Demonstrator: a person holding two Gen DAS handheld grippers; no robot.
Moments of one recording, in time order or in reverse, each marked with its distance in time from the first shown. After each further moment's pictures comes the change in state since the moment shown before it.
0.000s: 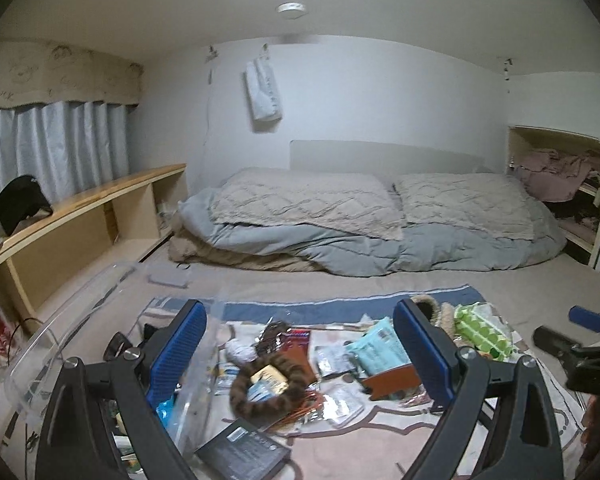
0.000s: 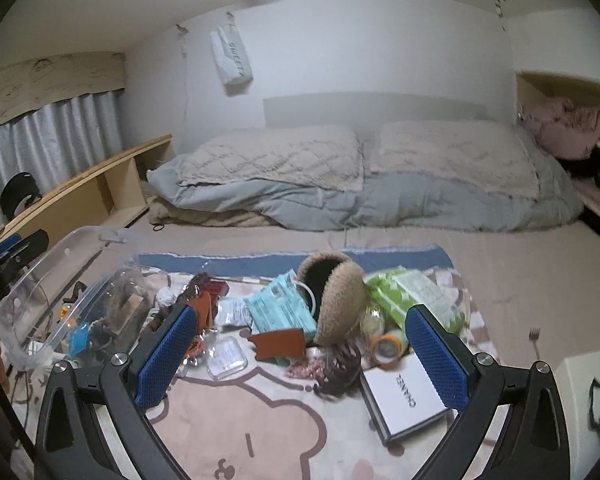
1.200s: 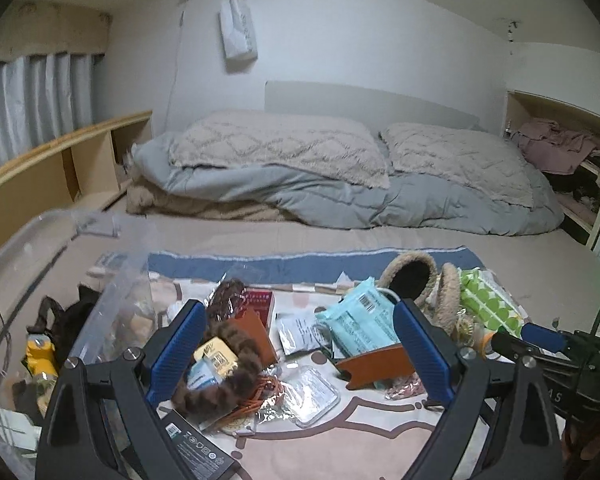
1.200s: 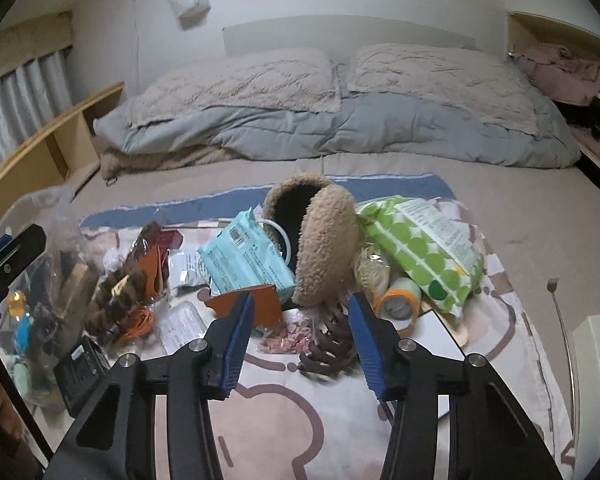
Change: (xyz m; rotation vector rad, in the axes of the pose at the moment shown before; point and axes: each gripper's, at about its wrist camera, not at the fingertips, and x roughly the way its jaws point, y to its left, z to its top) left arm 0.121 -0.032 -0.046 -0.033 0.183 -0.069; right arm 0.117 -0.004 -0.027 0.047 0.233 -0.101
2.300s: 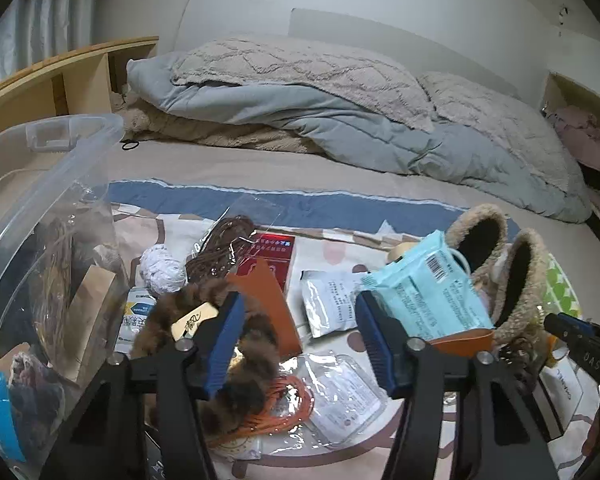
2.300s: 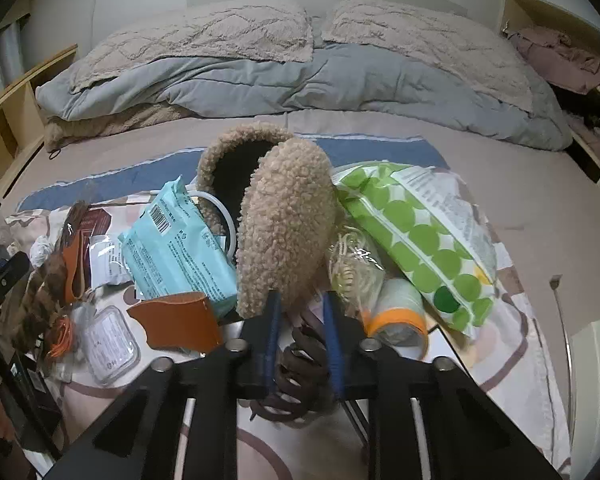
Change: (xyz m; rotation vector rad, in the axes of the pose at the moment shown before) left arm 0.126 0.035 -0.033 -0.069 0.198 0.023; right arm 0.097 -0.017 0.012 0.013 0.143 -0.136
